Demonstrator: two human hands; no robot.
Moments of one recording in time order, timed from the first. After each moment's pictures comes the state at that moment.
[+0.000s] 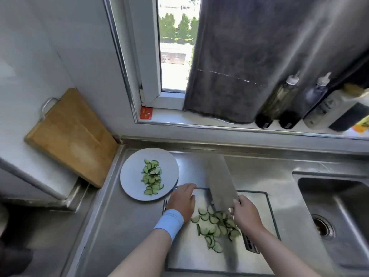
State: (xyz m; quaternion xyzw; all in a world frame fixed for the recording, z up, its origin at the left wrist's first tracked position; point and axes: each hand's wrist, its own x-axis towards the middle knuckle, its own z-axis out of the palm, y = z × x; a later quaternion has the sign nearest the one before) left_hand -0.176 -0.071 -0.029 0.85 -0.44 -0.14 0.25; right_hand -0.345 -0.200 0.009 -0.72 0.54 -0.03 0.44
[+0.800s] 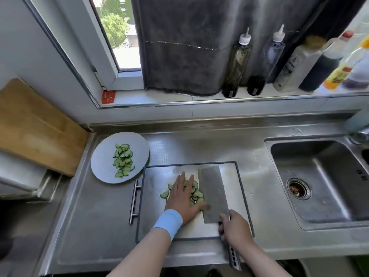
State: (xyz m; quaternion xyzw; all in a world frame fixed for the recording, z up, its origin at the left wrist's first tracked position) left_hand -0.300 -0.108 -0.061 0.85 -0.45 -0.23 0.12; right_hand -0.486 -0.188 -0.064 -0.68 0.56 0.03 0.46
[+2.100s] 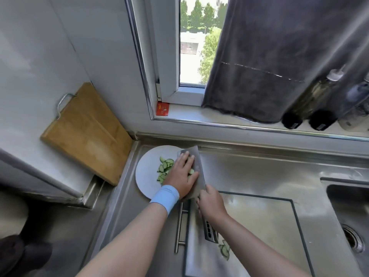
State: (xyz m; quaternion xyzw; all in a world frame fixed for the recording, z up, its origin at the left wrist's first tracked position) left_hand -0.067 -0.069 -0.026 0.86 -0.44 -0.09 0.24; right_hand -0.204 -0.124 -0.006 -0.68 0.46 -0.02 0.57
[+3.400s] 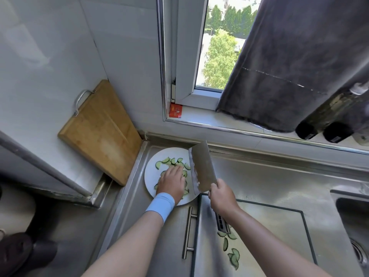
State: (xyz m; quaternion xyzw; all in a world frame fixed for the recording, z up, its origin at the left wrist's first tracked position) left_hand -0.041 -0.027 -0.047 0.91 -0.34 -0.13 0.19; right_hand -0.176 -0.145 -0.006 -0.76 0.44 -0.01 0.47
